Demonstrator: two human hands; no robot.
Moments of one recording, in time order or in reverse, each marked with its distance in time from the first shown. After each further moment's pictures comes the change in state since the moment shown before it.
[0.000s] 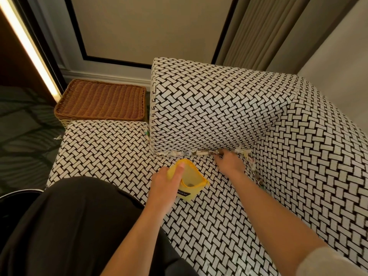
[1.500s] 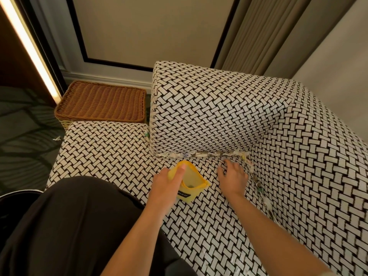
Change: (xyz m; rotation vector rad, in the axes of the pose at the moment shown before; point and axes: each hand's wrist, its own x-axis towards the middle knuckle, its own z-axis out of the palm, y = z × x) left_hand -0.003 0.002 0.000 0.011 -0.005 0.002; right_hand -0.040 0.023 0.027 -0.036 0.293 -0.052
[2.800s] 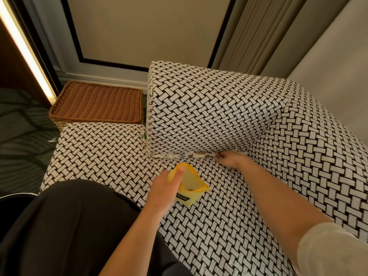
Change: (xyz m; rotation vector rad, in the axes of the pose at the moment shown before) left_hand 0.000 0.002 0.002 0.024 -0.034 0.008; right_hand 0.082 -0.011 -0.045 -0.066 -0.730 -0.037
